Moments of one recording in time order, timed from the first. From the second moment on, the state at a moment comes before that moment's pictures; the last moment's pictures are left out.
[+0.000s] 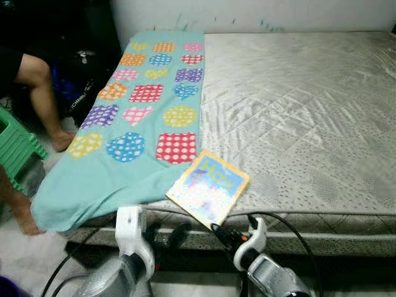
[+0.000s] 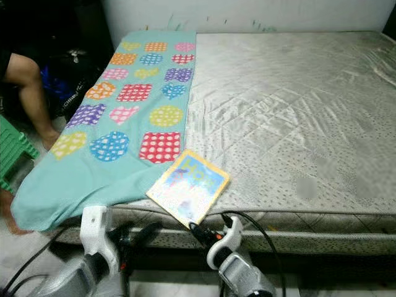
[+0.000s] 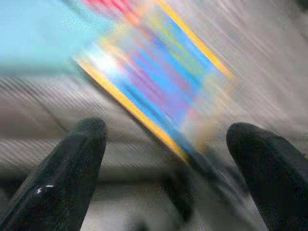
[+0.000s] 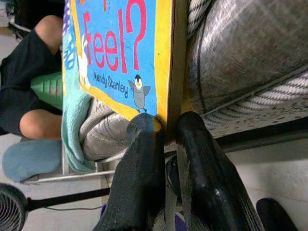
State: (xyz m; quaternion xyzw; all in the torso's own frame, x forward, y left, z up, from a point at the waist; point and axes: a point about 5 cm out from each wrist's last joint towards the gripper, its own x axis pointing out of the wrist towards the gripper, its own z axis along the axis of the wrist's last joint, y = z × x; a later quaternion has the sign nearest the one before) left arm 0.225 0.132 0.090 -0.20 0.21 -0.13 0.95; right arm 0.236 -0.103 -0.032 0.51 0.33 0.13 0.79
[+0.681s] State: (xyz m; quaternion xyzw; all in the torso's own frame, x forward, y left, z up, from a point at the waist) left arm 0.243 0.145 0.100 -0.18 0.14 -0.08 0.97; right arm 0.219 -0.105 -0.042 0.53 0.33 0.14 0.77
